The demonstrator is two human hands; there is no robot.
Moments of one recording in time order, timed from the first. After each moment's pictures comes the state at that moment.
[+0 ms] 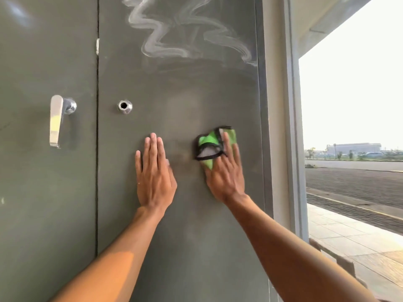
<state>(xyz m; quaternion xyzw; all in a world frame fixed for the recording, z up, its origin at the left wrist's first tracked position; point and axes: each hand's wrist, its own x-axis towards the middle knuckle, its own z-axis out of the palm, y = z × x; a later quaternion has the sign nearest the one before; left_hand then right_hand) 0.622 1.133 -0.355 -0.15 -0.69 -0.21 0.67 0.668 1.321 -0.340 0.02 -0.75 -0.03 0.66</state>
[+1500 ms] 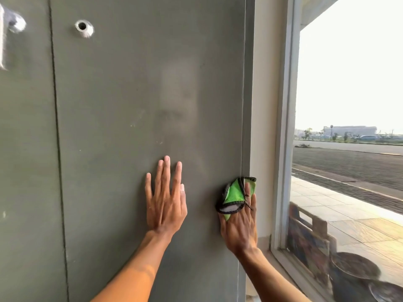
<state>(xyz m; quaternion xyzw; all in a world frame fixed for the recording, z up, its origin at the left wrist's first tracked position) 0.651 1.216 -0.559 -0.20 -0.73 -0.20 0.62 0.705 1.415 -0.616 -0.01 -0.81 0.04 0.59</state>
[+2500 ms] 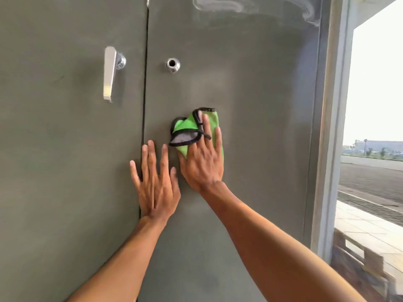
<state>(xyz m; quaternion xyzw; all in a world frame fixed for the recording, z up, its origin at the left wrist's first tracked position) 0.610 1.049 -0.471 -0.08 -0.72 -0.21 0.66 0.635 1.166 -0.388 0.07 -0.76 -0.04 0.65</state>
